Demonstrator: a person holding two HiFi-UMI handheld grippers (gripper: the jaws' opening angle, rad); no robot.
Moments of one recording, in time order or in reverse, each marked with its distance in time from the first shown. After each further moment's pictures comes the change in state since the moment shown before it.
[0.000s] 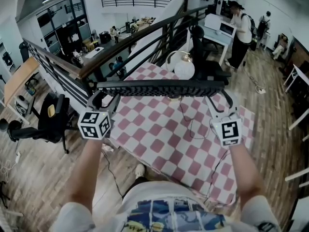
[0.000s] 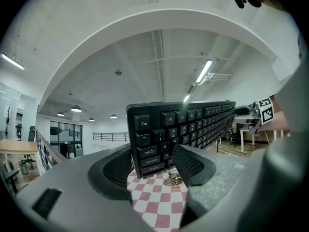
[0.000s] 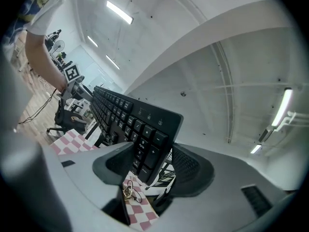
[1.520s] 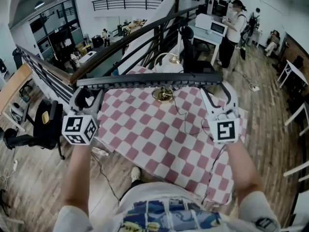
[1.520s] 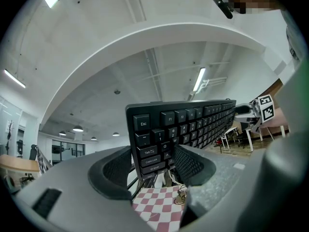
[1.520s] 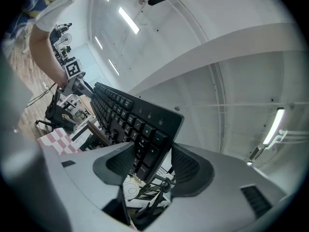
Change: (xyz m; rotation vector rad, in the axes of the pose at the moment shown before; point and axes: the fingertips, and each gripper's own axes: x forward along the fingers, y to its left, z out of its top) left arm -0.015 -0.008 0.080 0.107 -0.191 0.045; right arm -0.014 -0.040 0.050 -0.087 -0.127 -0.108
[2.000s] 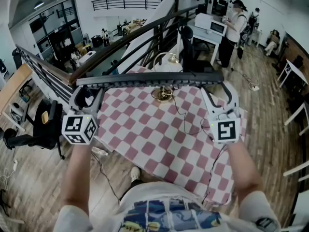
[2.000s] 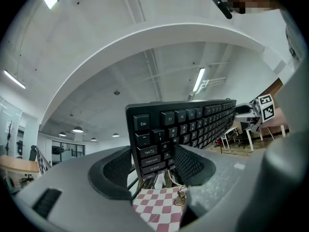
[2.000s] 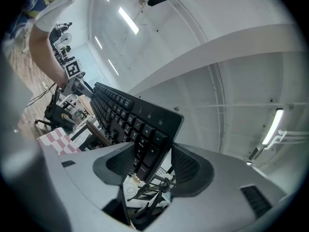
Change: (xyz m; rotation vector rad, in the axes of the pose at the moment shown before) left arm 0.002 -0.007 0.002 0.007 -0.009 0.001; right arm -0.005 -0.005 -0.004 -0.005 0.002 -0.007
